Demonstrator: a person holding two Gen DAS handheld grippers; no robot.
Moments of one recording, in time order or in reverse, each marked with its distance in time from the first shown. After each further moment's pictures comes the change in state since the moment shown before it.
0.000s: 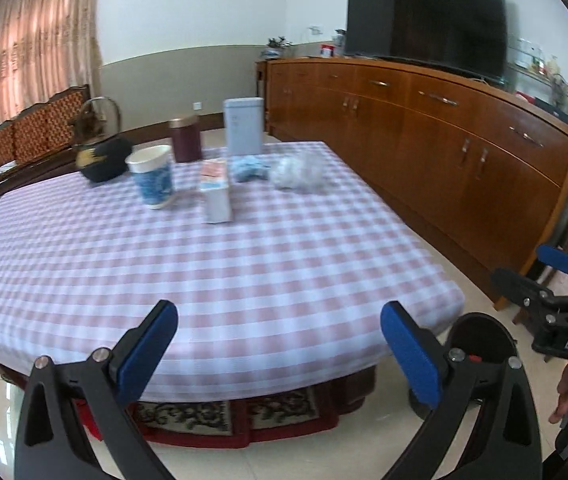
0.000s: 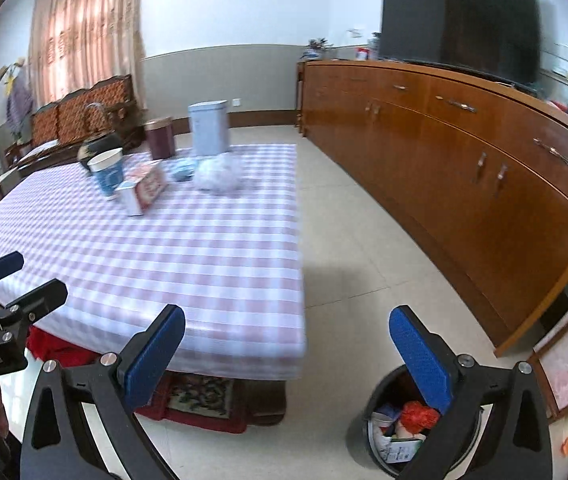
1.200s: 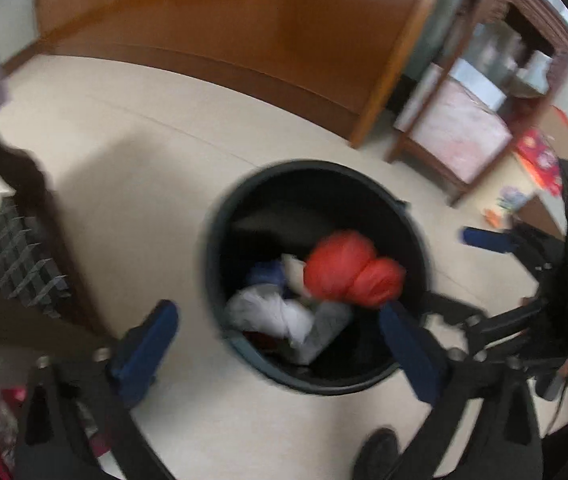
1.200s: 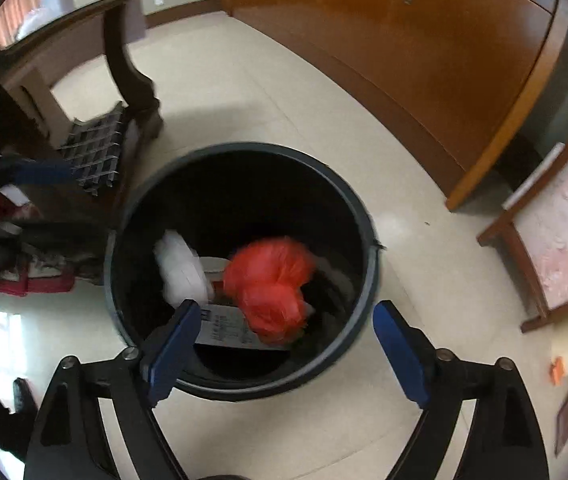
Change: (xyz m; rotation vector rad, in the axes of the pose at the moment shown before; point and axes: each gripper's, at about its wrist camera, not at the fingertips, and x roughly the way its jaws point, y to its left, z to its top) left arm 0.171 -0.311 -0.099 0.373 0.464 -0.517; right arm 0.080 -0.279 -0.220 0.116 0.426 -0.144
